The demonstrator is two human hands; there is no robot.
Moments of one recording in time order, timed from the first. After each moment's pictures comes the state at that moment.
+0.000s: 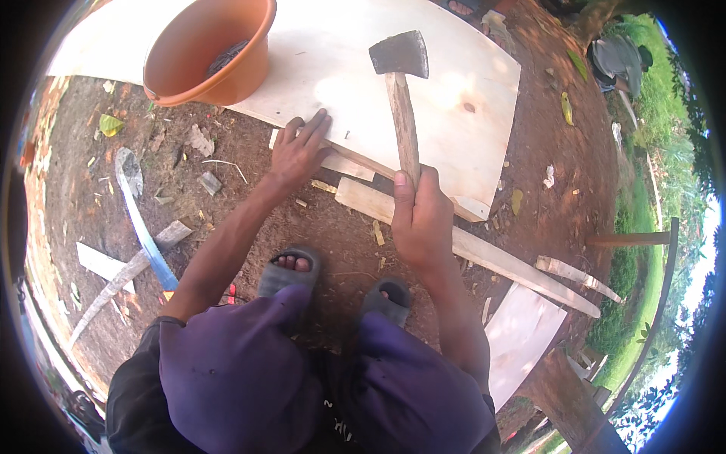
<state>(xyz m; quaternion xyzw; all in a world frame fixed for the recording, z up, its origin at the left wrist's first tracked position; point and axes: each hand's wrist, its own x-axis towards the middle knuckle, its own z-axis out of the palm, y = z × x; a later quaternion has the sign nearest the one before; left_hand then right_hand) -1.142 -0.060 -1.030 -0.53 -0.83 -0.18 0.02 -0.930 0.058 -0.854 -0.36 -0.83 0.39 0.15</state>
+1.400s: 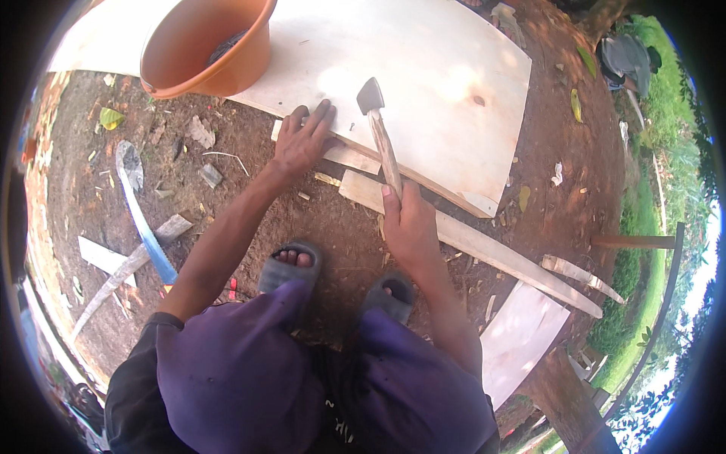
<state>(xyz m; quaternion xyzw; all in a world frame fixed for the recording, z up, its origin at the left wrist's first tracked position) -1.146 -0.044 -1.027 -0.54 -0.84 -0.03 -0.03 -0.916 0.052 -0.899 -0.38 -0.84 0.40 0.04</state>
